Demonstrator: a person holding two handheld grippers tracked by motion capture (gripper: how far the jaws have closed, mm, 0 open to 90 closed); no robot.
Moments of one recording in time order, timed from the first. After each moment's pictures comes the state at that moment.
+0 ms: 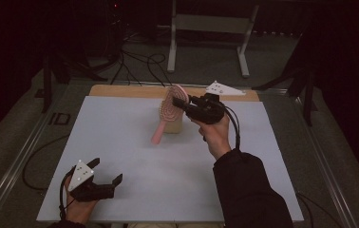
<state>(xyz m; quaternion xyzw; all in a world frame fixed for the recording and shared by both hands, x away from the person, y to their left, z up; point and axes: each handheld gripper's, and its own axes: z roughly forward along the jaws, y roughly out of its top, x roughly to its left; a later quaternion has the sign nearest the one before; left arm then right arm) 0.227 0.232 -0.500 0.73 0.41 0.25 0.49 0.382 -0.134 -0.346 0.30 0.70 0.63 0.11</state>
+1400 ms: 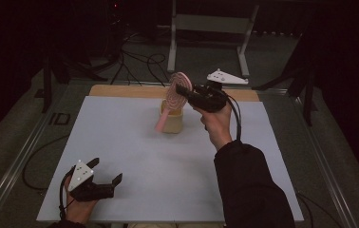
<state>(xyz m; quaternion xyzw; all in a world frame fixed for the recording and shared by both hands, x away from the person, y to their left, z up) 0.227 0.232 -0.500 0.73 0.42 0.25 0.49 0.403 -0.137 -0.327 0.32 0.70 0.63 0.15</state>
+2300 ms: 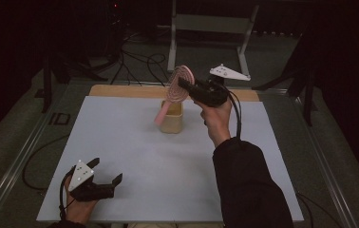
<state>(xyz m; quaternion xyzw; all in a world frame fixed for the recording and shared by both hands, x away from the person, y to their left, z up) 0.227 0.232 -0.500 0.73 0.42 0.25 0.49 0.413 -0.139 -0.321 0.34 0.67 0.64 0.16</state>
